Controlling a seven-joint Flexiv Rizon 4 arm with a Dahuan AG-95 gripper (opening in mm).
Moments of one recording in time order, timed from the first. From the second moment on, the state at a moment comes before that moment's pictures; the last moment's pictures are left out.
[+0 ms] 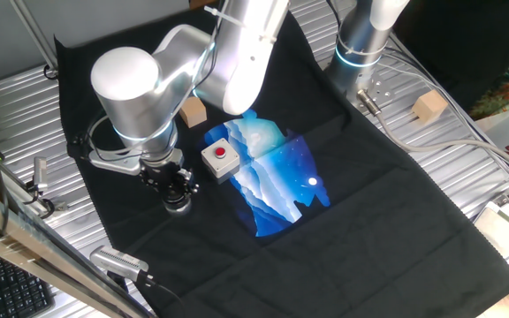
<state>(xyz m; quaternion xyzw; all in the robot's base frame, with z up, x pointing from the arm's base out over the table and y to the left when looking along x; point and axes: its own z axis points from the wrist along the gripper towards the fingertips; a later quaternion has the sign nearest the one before) 0.608 0.128 0.096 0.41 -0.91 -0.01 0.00</state>
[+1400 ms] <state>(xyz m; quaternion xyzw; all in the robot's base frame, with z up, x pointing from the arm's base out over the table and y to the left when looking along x) 0.608 0.127 0.096 0.32 -0.95 -0.01 0.00</state>
